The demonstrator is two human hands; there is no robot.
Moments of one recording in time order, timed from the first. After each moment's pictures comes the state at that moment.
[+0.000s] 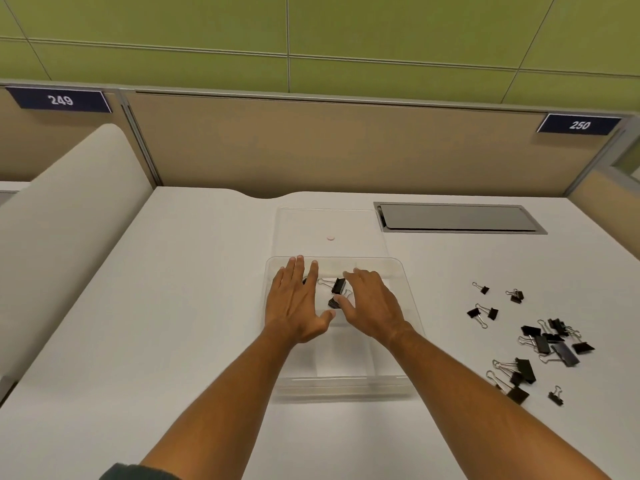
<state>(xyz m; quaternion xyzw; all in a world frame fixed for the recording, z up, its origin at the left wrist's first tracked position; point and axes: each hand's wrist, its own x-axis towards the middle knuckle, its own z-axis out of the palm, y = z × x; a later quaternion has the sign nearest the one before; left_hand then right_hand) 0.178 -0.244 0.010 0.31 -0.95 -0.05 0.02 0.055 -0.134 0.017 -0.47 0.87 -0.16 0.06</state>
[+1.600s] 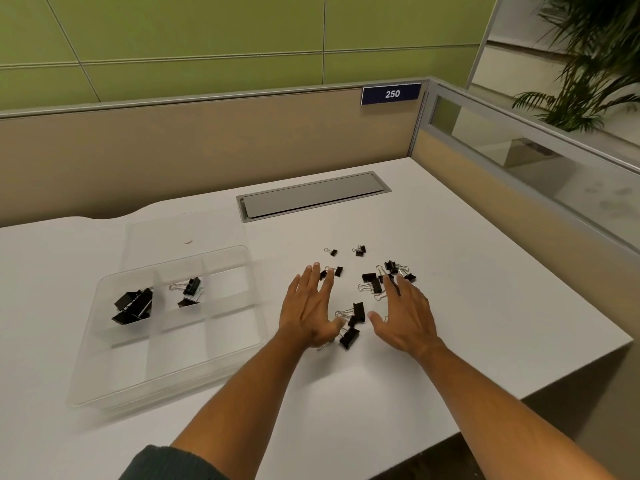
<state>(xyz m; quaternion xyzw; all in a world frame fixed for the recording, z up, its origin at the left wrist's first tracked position) 0.013 0.004 0.006 0.10 -0.99 -0.06 -0.01 -0.076 0.188 -0.002 -0.25 0.96 -0.10 0.02</state>
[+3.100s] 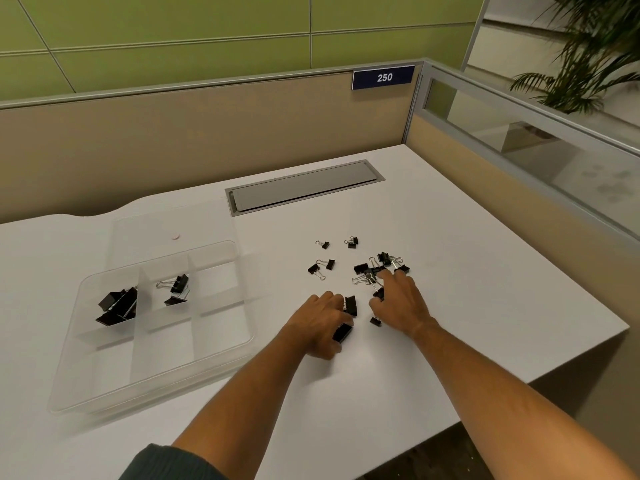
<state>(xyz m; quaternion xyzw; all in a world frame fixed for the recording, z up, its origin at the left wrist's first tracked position) 0.003 0.027 -0.002 -0.09 -0.99 -0.05 -0.09 -0.104 0.184 -0.003 -0.22 0.96 -0.18 0.09</state>
